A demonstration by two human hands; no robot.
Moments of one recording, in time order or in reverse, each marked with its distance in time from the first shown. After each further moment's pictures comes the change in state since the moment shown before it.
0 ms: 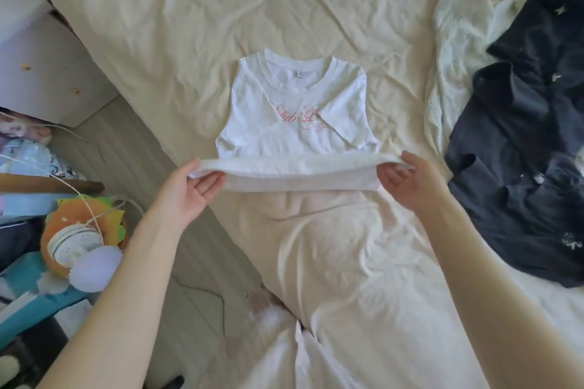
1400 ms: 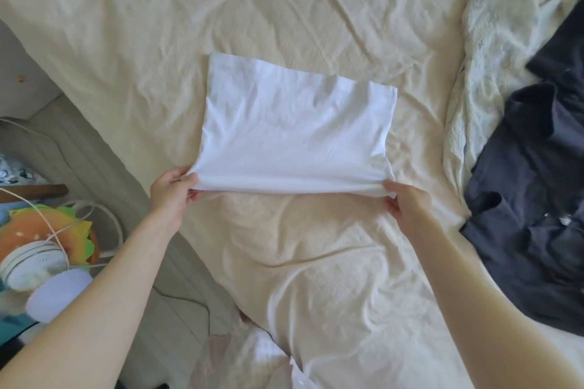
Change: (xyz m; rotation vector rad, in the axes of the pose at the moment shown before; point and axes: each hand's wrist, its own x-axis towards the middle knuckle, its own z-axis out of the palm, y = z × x) left_hand 0.140 -0.002 0.019 0.523 0.188 0.144; right_hand 0.108 0.001 0.022 -0.587 0.336 -0.156
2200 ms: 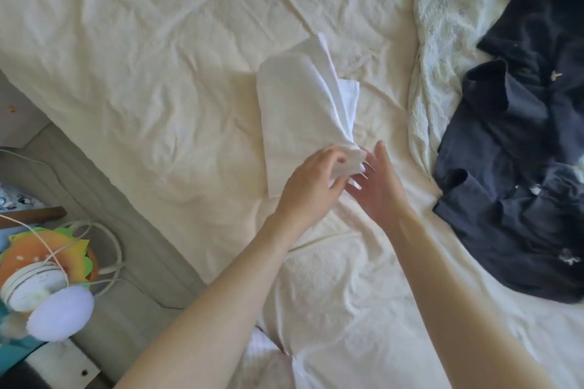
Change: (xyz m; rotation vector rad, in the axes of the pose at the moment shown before) left_hand -0.156 -0.009 0.182 0.726 -0.522 1.028; right_hand -0.032 -0.009 -0.018 0.383 -0.543 -0.045
